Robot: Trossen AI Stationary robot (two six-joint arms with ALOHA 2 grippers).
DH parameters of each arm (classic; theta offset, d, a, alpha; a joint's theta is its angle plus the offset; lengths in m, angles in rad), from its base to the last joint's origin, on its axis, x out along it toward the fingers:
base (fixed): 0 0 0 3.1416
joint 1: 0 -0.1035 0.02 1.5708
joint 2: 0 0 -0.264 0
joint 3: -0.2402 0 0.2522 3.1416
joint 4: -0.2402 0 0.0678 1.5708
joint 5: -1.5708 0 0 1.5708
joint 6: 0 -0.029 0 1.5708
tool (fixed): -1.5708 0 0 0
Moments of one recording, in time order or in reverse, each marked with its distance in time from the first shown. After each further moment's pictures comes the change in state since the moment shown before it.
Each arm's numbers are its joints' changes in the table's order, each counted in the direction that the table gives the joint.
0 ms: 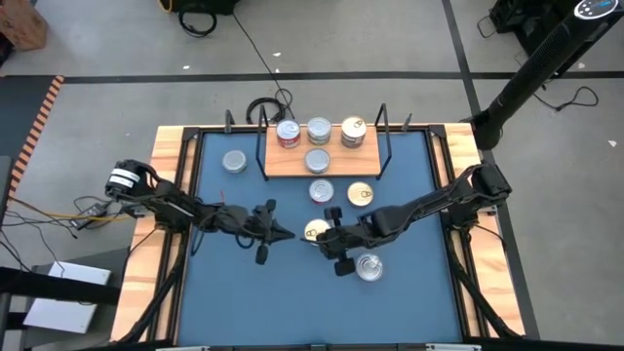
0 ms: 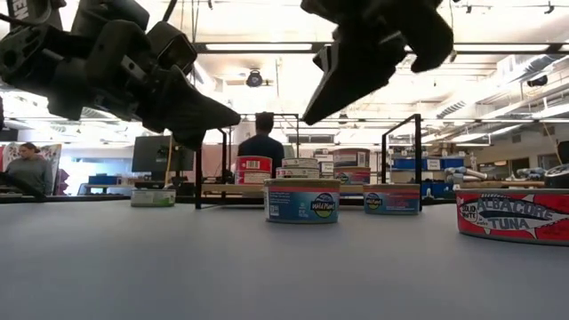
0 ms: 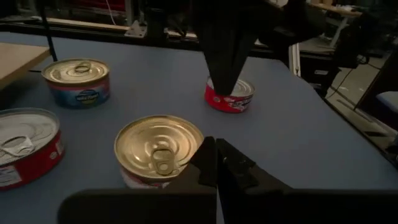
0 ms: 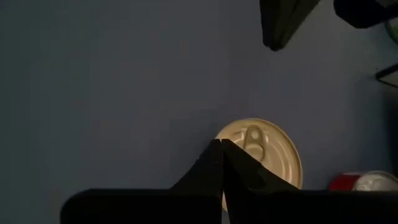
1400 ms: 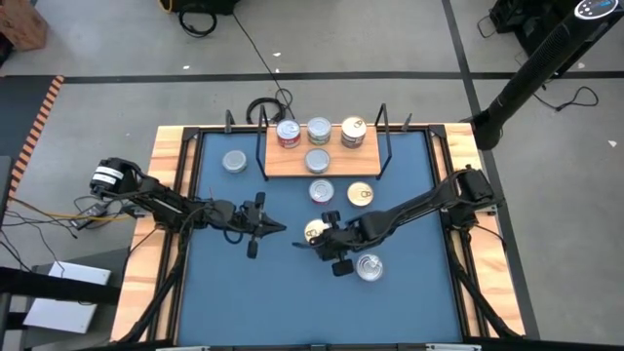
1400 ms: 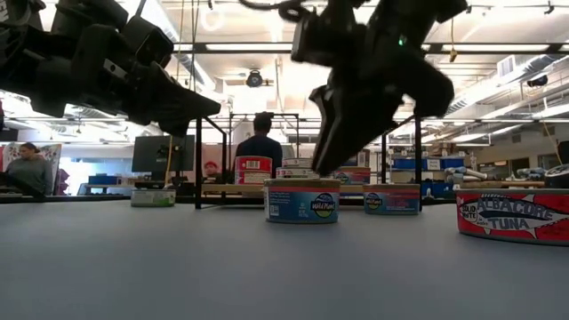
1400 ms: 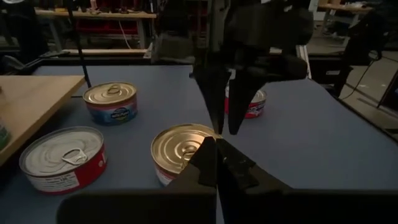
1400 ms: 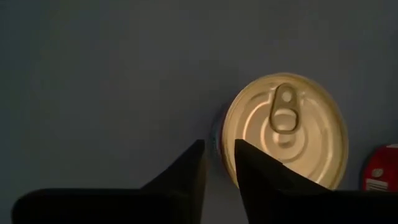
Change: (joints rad) left arm -0.026 -0.153 0.111 0.014 -0.025 -0.114; right arm 0.013 0.128 -0.054 -0.103 -0.030 -0.027
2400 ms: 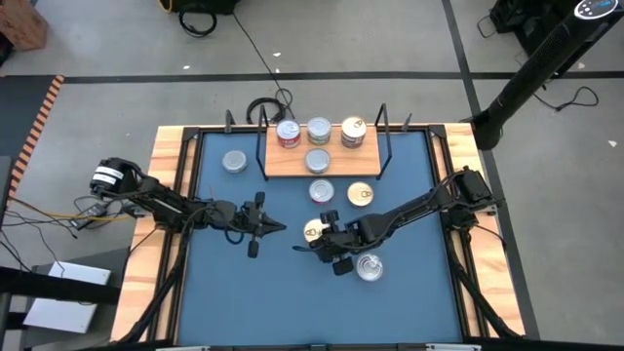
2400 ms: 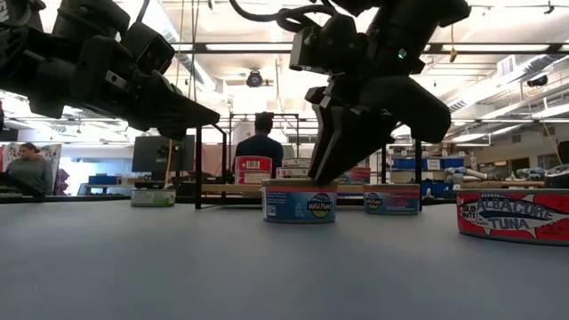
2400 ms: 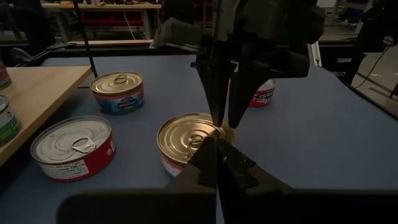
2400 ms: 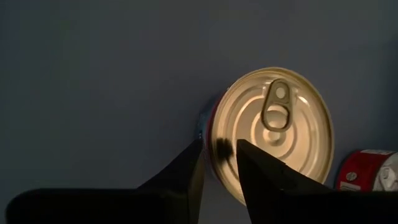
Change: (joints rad) left arm 0.000 0.001 0.000 -0.041 -0.025 -0.015; right arm -0.011 0.025 0.002 0.007 0.082 0.086
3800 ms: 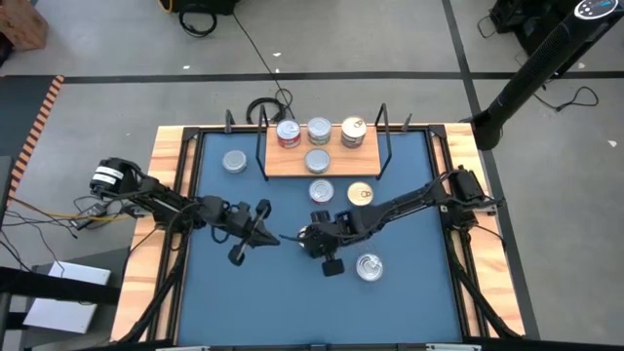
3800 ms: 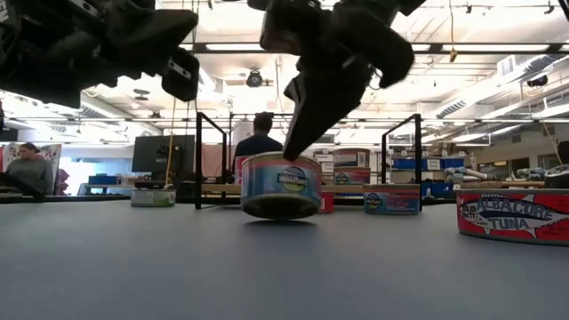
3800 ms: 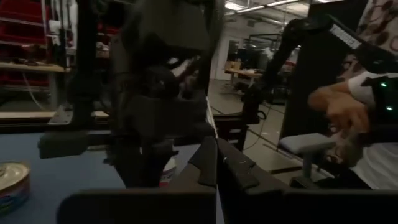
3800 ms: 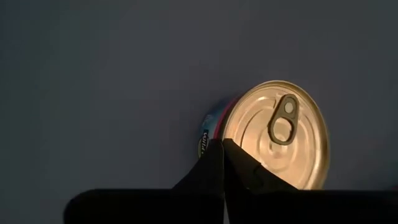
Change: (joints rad) left arm -0.001 0.000 0.000 0.324 0.353 0.114; right arm 0.054 0.047 -0.173 -0.086 -0.235 -0.096
